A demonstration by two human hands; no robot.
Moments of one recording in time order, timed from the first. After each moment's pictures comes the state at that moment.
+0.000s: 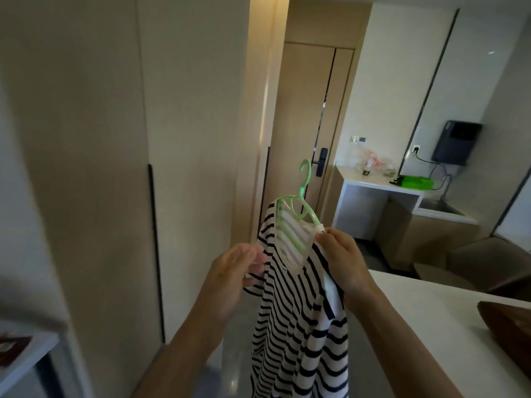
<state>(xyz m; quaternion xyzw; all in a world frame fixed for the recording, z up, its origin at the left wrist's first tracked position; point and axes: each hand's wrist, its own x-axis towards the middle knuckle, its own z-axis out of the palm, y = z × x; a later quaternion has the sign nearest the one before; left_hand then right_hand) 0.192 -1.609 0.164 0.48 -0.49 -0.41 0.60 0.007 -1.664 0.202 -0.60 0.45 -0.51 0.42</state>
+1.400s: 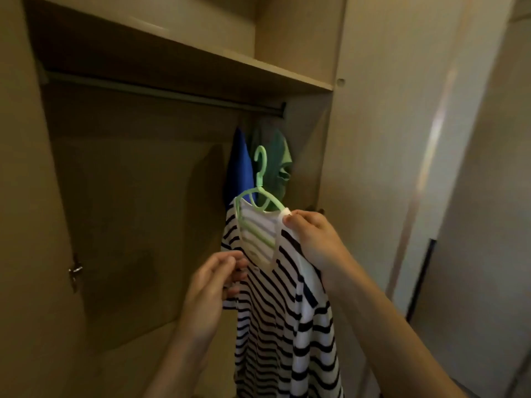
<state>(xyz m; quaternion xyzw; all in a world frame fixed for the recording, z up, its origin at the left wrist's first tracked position) 0.360 -2.446 0.198 0.61 -0.23 -0.15 0.74 0.283 -2.593 0.274 -0.76 0.18 -0.28 0.56</state>
